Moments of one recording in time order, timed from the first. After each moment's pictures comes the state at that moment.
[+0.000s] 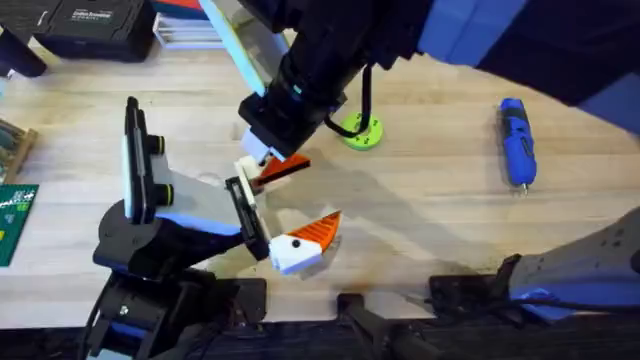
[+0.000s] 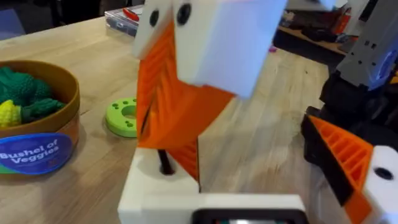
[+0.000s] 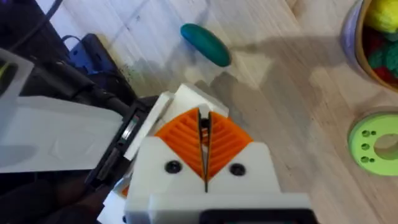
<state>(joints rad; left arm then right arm) -0.23 0.01 0.01 -0.10 0.92 -0.15 0.93 1.77 1.76 -1.16 -0.27 0.09</state>
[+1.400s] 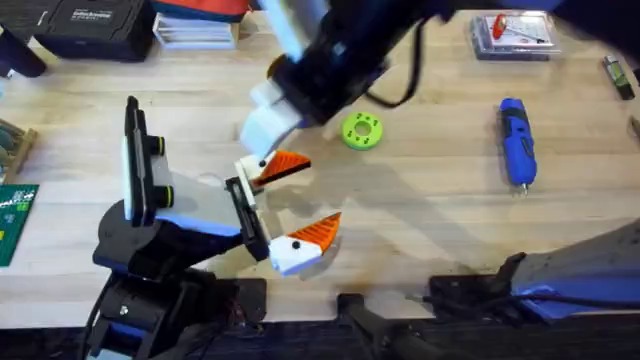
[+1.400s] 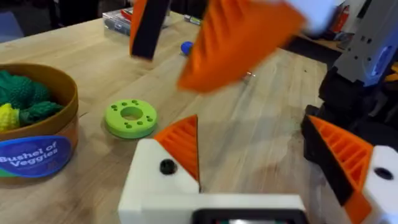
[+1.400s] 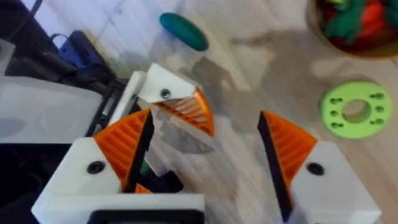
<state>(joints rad) -0.23 0.01 0.01 -0.10 0.93 -0.14 0.84 1.73 1.84 -1.30 -0.26 0.08</state>
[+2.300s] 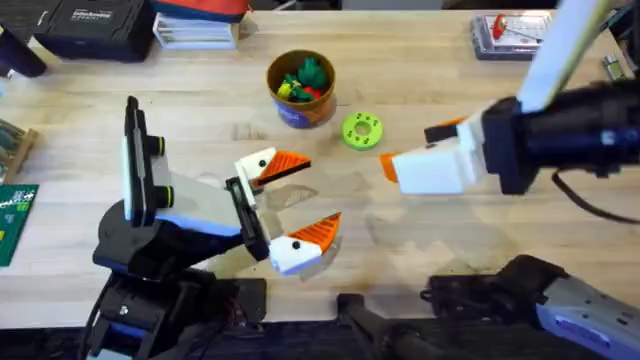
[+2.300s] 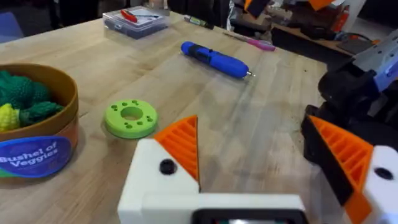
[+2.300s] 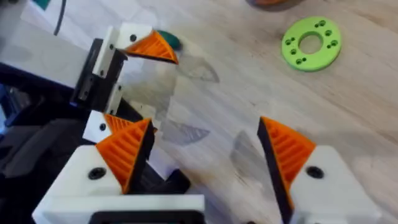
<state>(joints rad) -0.23 0.01 0.01 -0.10 0.93 -0.14 0.57 0.95 1.19 -1.13 -0.34 0.20</state>
